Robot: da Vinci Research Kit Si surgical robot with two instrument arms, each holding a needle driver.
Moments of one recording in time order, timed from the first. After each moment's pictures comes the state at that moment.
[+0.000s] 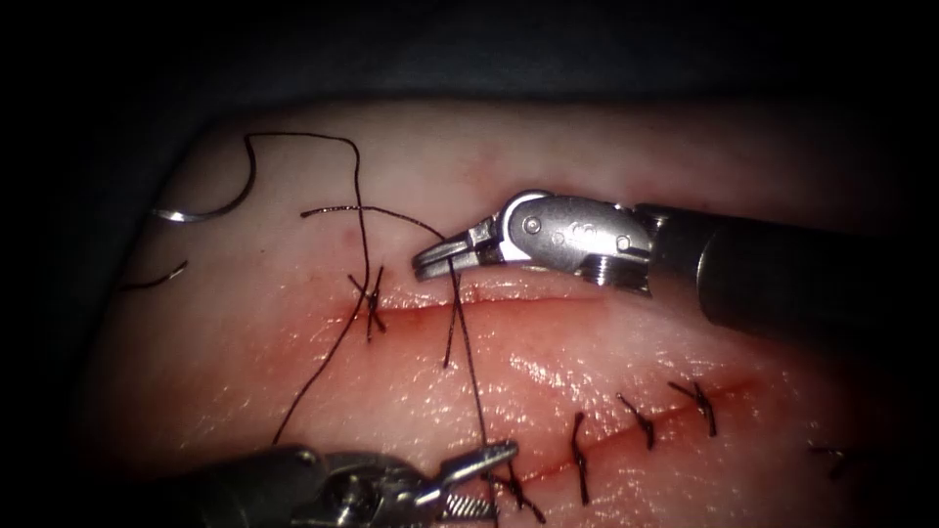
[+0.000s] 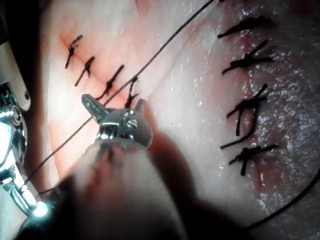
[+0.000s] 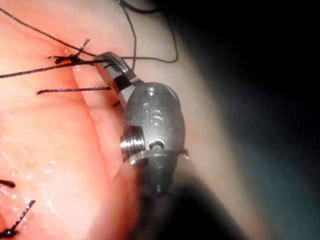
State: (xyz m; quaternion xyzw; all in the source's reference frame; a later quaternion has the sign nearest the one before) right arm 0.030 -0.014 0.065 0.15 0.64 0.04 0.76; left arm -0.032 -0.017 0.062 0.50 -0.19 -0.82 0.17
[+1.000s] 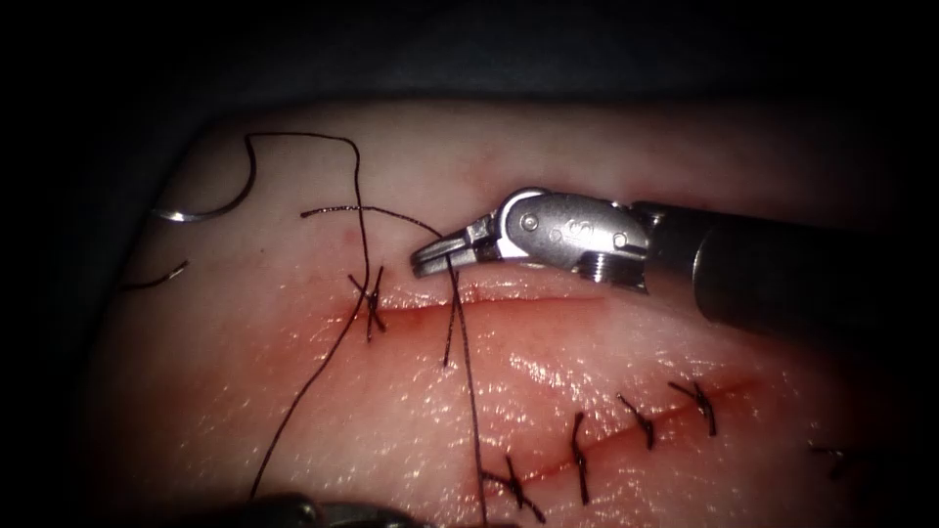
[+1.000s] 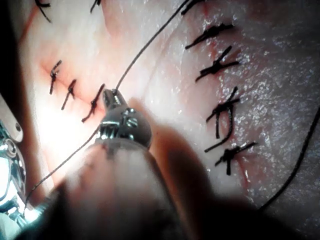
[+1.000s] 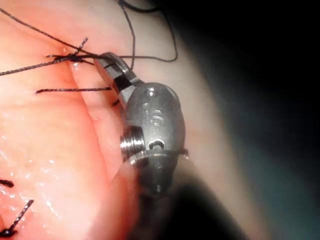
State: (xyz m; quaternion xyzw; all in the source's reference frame) right arm 0.030 -0.014 0.065 0.15 0.63 0.04 0.76; left arm -0.031 -0.019 0.058 0.54 -0.15 -0.80 0.23
